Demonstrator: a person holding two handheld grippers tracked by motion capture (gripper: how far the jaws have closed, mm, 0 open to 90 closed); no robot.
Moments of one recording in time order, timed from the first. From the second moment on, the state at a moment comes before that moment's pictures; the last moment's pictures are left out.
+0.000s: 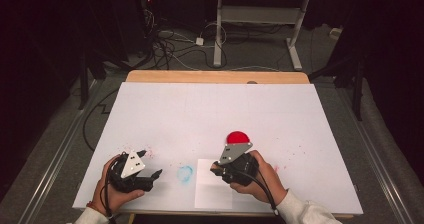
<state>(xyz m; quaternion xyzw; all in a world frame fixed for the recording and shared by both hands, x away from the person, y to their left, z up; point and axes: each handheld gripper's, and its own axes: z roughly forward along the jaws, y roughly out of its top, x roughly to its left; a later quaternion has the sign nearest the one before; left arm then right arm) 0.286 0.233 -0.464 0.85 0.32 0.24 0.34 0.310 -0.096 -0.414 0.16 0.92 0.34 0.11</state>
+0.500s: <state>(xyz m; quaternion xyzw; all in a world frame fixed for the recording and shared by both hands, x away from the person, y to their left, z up) 0.285 0.233 -0.464 0.85 0.32 0.24 0.33 0.310 -0.087 -0.433 0.15 0.93 0.31 0.11</state>
